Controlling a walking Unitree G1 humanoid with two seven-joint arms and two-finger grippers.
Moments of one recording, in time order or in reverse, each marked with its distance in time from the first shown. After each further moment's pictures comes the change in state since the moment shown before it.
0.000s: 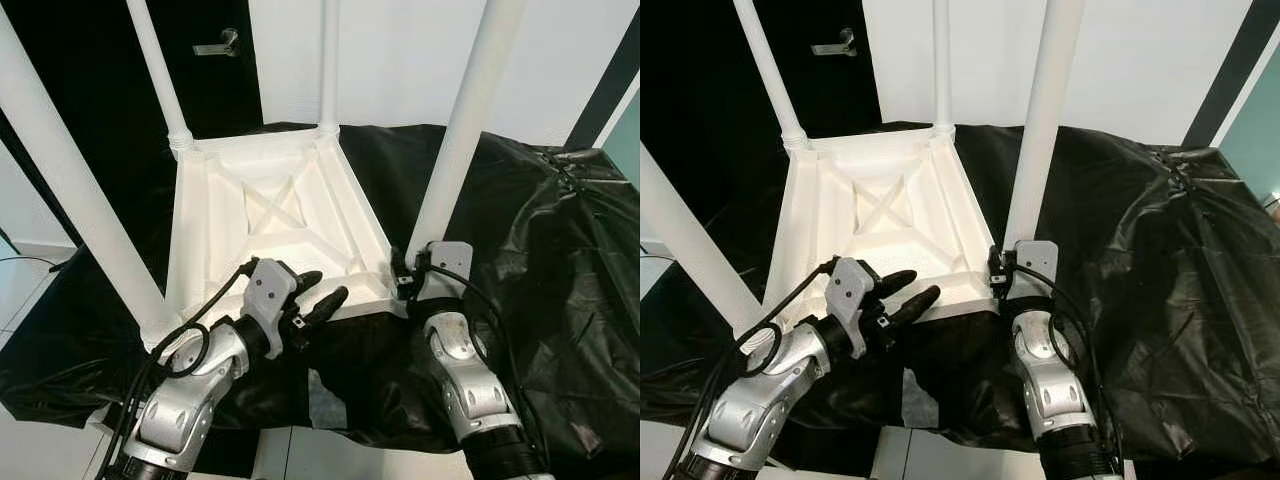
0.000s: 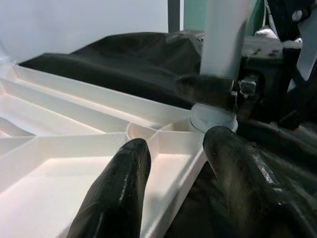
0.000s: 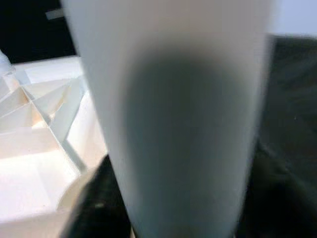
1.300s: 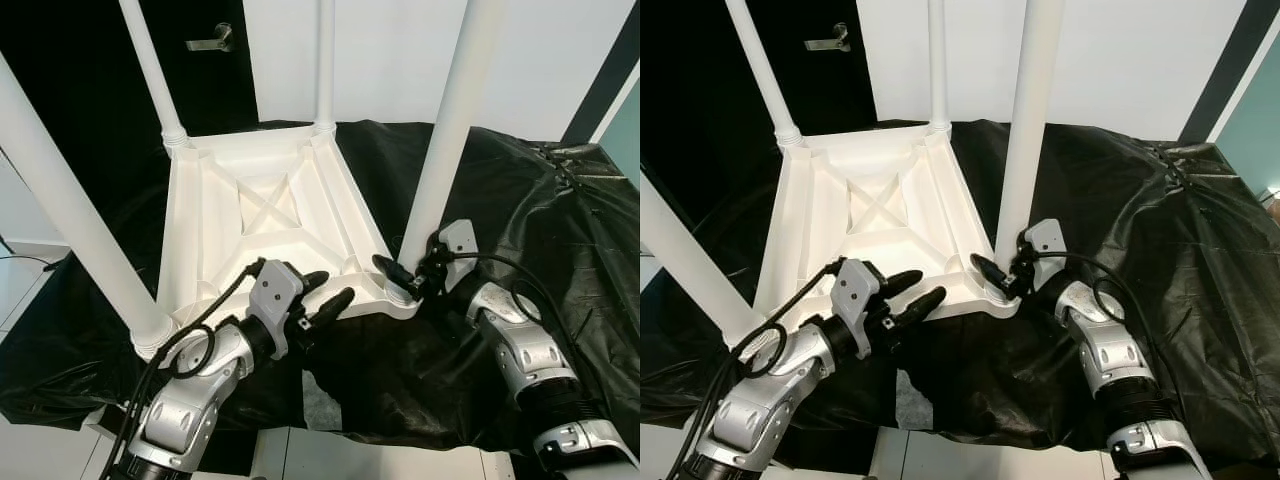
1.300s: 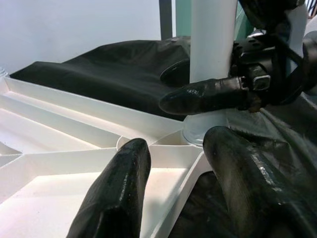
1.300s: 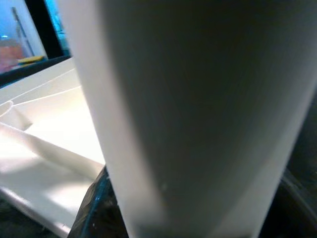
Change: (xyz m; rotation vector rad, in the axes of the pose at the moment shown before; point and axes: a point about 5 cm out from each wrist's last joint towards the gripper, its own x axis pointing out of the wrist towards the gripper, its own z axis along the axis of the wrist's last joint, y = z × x) left arm 0.003 -0.002 0.005 0.026 -0.030 -0.010; right arm 0.028 -0.028 0.015 -0.122 -0.008 0.613
